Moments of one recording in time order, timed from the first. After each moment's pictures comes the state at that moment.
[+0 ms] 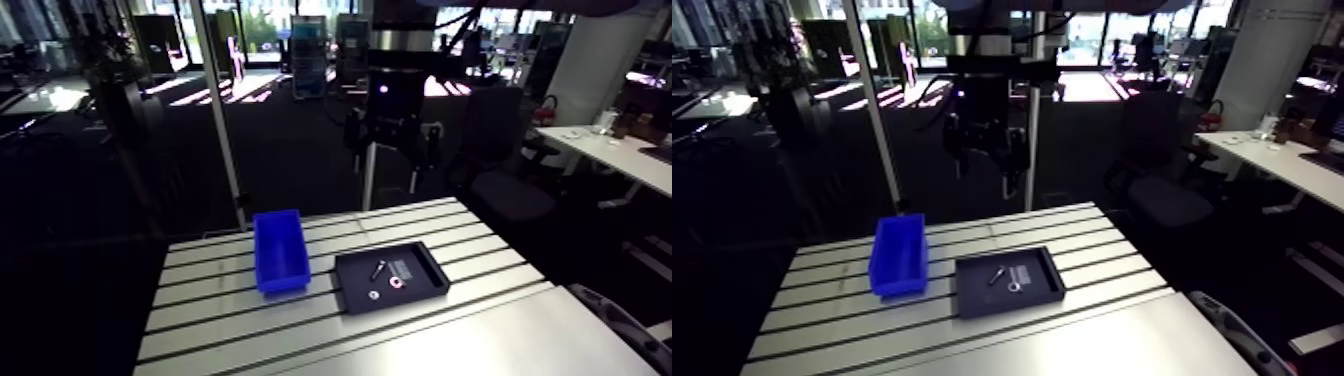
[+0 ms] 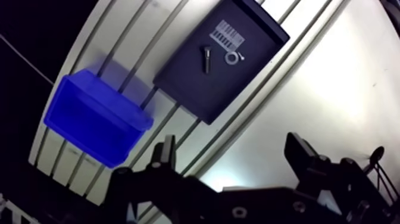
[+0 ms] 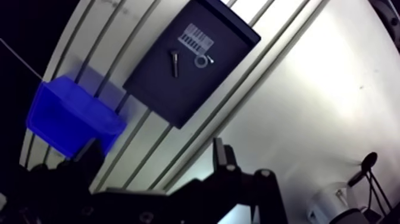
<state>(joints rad) -0.30 -1.47 1.72 -1.76 -1.57 -0.95</state>
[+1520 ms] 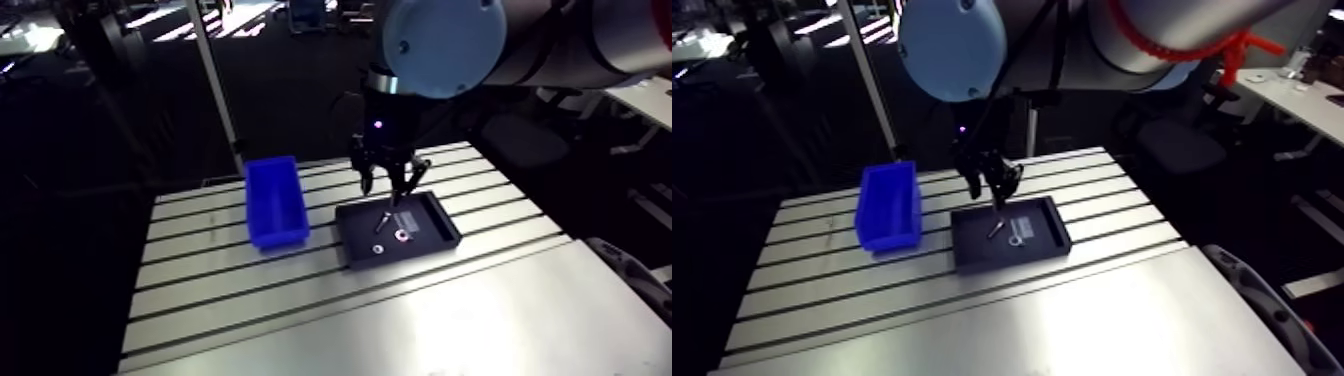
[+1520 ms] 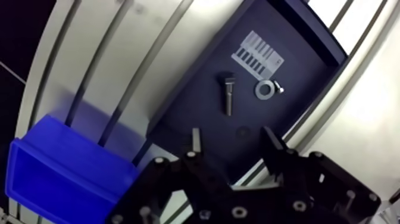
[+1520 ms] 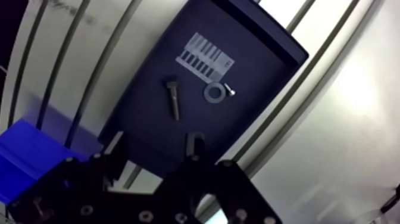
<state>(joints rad) -0.30 -1.26 1.86 -2.07 -1.57 -0.91</state>
